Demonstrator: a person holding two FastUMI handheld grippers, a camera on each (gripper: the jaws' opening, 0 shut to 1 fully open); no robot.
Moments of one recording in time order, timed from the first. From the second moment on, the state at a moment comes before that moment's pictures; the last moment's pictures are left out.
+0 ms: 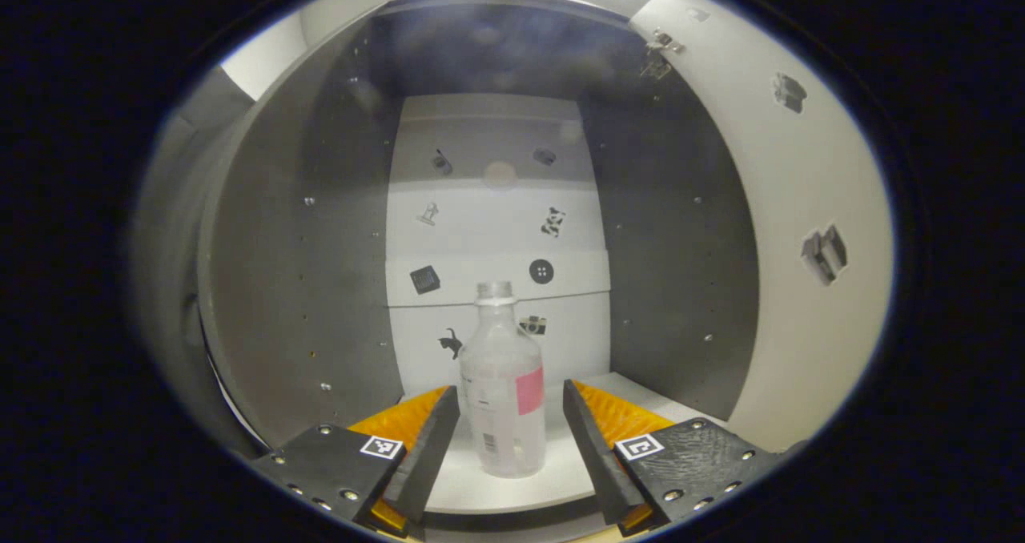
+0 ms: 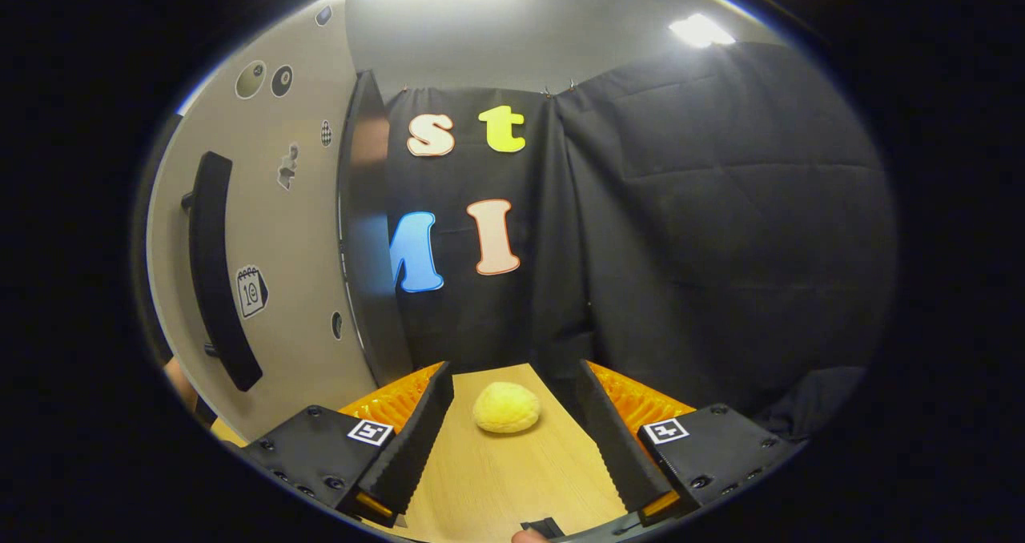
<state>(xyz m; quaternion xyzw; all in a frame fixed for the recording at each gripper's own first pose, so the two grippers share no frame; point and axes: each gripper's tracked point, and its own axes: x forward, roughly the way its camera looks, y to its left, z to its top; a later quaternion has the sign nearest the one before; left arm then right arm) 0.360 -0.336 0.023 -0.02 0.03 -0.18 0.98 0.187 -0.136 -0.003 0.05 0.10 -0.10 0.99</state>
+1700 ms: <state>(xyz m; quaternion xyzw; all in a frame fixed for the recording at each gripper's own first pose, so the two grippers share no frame) 0.155 -0.186 -0.048 -0.04 0.02 -0.05 1.00 0.182 -0.125 -0.003 0.05 0.11 0.01 0.99</state>
